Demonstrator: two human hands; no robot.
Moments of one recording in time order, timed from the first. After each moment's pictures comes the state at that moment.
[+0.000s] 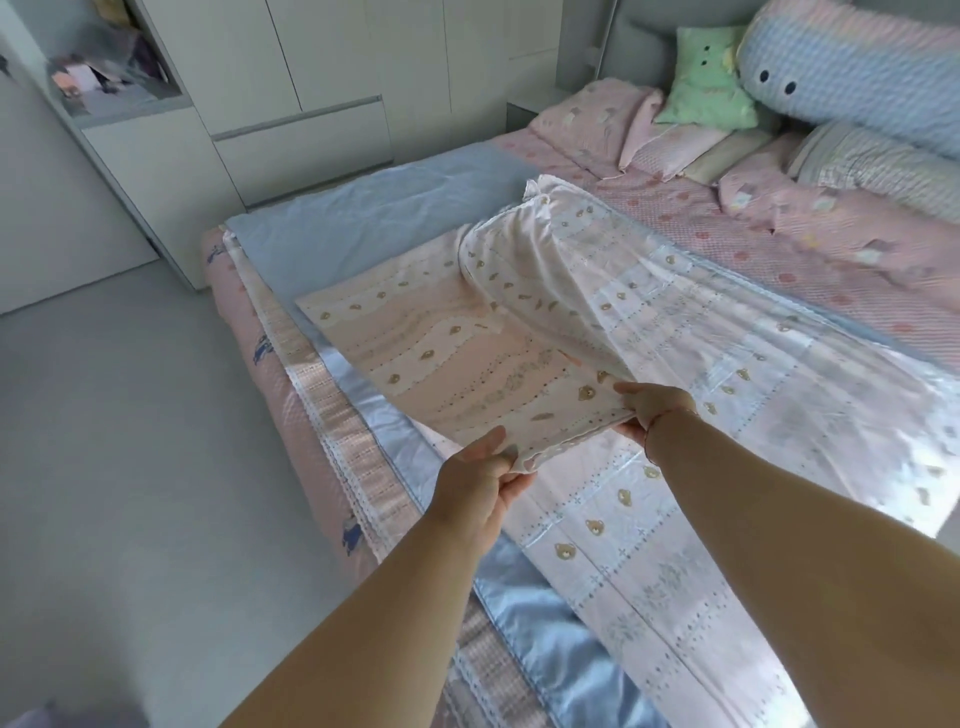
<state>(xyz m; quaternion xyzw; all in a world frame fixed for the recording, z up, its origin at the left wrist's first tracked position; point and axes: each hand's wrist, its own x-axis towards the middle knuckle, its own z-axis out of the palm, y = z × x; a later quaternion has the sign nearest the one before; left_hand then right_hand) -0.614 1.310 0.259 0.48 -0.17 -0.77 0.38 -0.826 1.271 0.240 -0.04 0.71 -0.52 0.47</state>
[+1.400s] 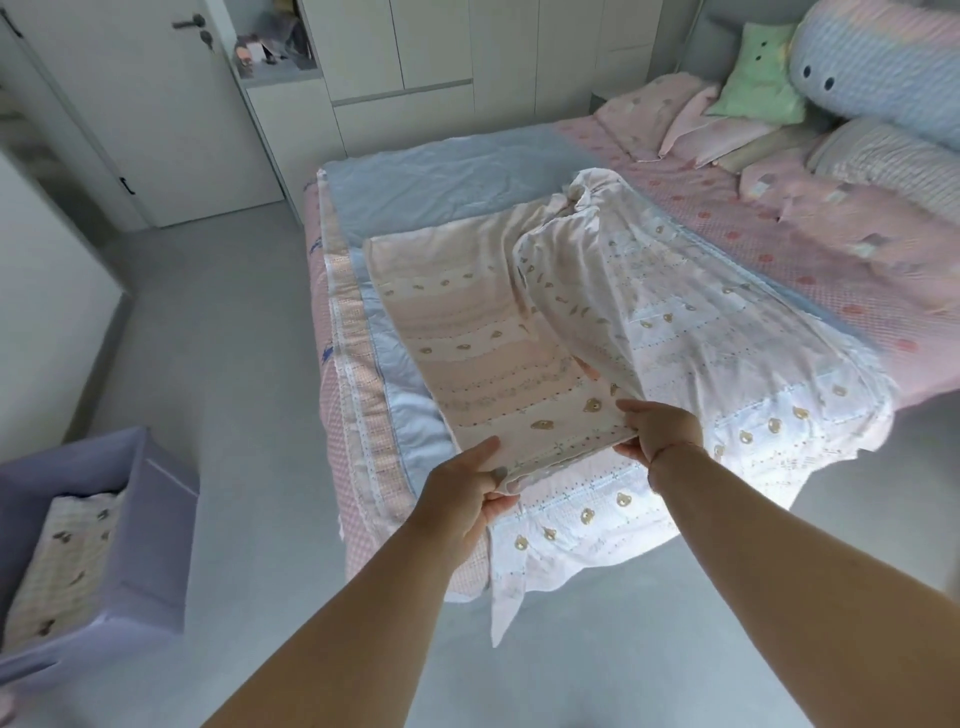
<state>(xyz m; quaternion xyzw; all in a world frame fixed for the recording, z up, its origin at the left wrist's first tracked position) -0.809 1.685 0.233 0.52 -0.19 -0.70 0.45 -1.022 1.621 0.243 -0.20 0.68 -0.45 0.54</state>
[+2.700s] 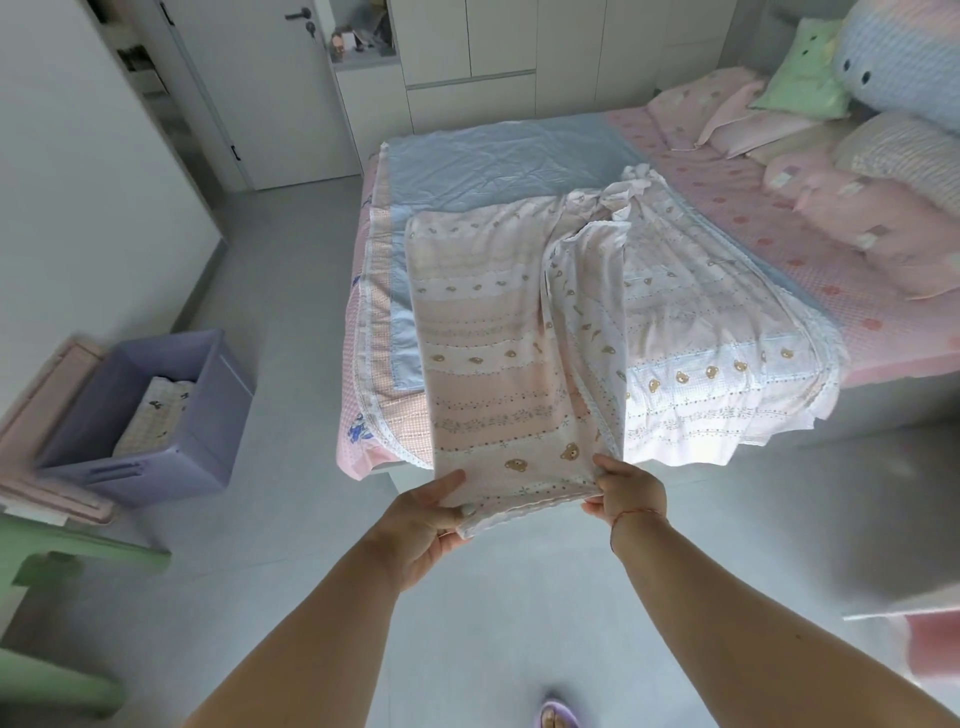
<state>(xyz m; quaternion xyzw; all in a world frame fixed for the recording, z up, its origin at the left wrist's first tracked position) -0.936 1.944 0.213 0.57 -0.15 -0.67 0.45 -1.160 1.864 0.188 -0.28 0.67 -0.38 0.57</state>
